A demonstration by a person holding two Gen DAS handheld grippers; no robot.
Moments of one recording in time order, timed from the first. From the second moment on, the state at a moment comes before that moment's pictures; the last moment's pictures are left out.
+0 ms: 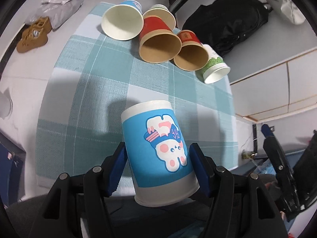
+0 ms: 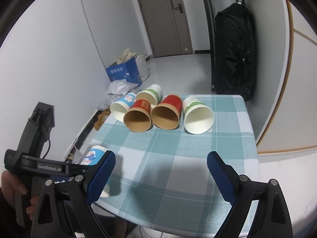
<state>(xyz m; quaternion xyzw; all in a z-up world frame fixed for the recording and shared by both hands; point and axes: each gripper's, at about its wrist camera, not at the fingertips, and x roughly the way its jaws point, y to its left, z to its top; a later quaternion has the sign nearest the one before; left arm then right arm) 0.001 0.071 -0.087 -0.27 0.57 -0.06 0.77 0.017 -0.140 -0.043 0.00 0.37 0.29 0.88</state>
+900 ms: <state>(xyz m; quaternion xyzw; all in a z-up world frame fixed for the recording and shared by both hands) 0.009 0.064 -0.090 -0.23 0.57 -0.04 0.79 0.014 -0.138 -0.046 -0.01 0.37 0.29 0.88</state>
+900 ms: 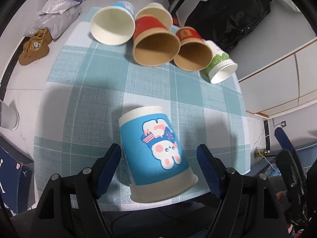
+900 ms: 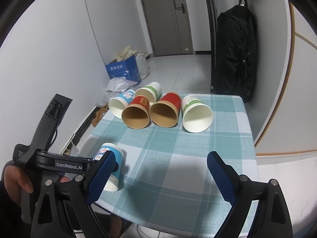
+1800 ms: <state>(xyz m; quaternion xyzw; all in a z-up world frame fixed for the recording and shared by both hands) -0.073 0.072 -0.003 -0.14 0.35 0.07 0.92 -0.012 -0.119 -0.030 -0.02 0.32 0.35 0.88</state>
